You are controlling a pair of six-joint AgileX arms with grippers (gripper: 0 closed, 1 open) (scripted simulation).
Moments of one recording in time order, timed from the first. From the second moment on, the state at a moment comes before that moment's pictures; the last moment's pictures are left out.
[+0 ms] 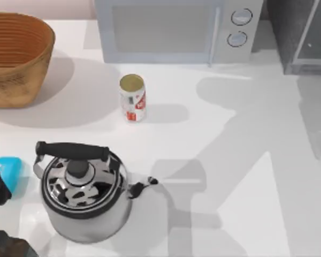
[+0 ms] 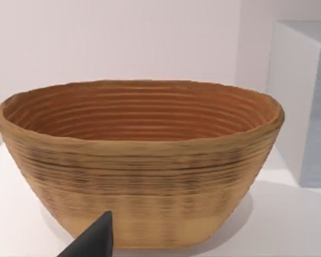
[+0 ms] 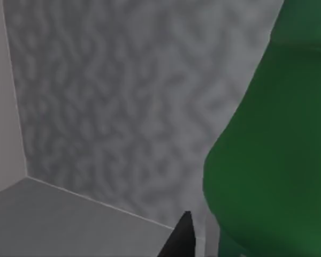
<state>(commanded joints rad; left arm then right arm) 0.00 0.00 0.00 0.00 0.00 0.00 0.00 2.47 1.61 0.86 1.08 0.00</state>
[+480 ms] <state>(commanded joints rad) 0.00 0.00 0.00 0.00 0.00 0.00 0.00 2.47 1.61 0.86 1.08 0.00</state>
